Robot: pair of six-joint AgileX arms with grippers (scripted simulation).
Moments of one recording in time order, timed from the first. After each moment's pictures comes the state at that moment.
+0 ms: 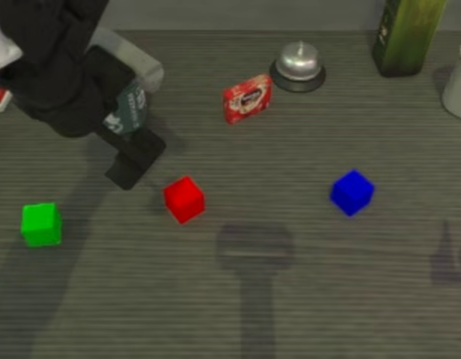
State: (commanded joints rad) left arm -0.38 1.65 1.35 -0.94 0.01 0.34; right arm 0.00 0.00 0.00 0.00 0.00 0.00
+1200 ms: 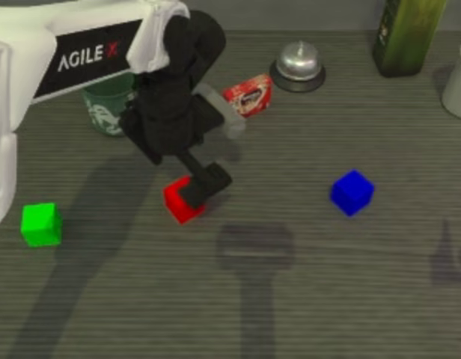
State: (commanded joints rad) left arm -0.50 2.24 1.75 -1.09 0.00 0.45; right arm 0.00 0.00 0.00 0.00 0.00 0.00
